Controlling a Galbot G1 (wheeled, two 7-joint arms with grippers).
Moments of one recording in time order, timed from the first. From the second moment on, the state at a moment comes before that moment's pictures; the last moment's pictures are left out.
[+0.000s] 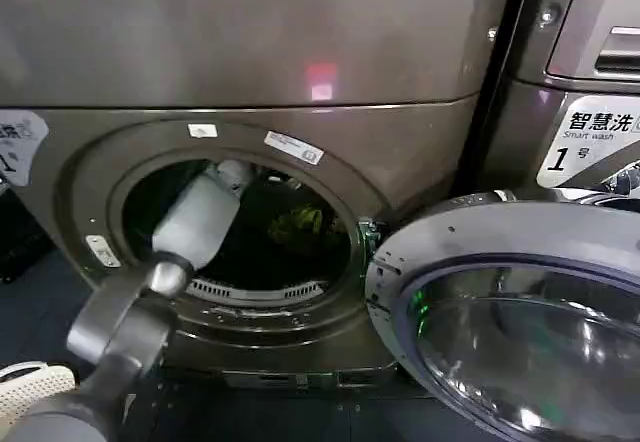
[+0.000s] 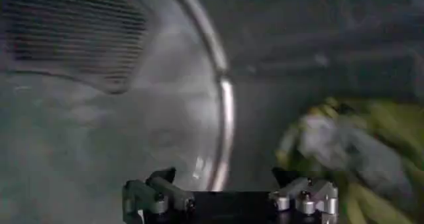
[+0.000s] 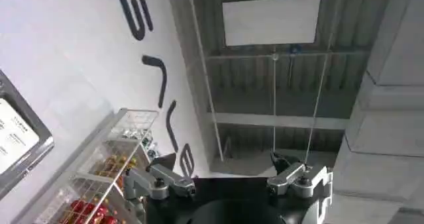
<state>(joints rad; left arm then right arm) -0.19 -1.36 0.26 -0.44 0.51 -0.06 0.95 -1.52 1.21 2.09 2.01 0.26 0.24 0.04</state>
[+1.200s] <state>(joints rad) -0.09 -1.39 0.34 -0.42 0.60 -0.09 0.99 -1.53 1.23 2.09 2.00 0.25 0.27 0.04</state>
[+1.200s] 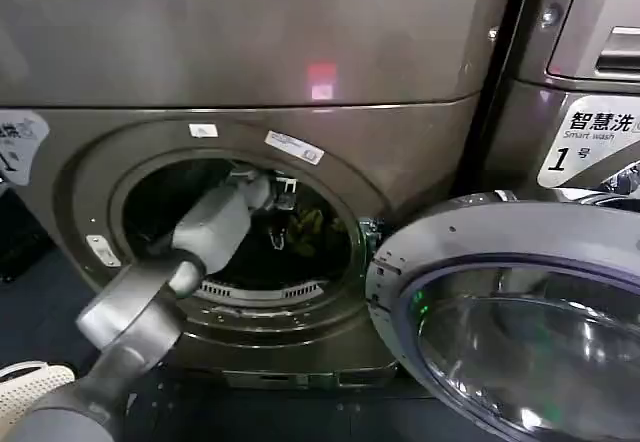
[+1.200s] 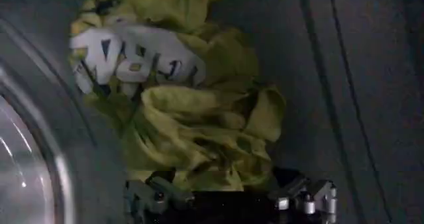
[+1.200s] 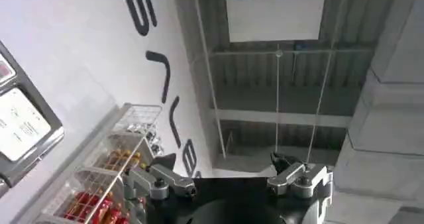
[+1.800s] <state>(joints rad) -0.06 -1.40 0.35 -0.43 0.60 -0.09 0.98 -1.53 1.24 2.09 2.00 0.25 0.27 0.04</state>
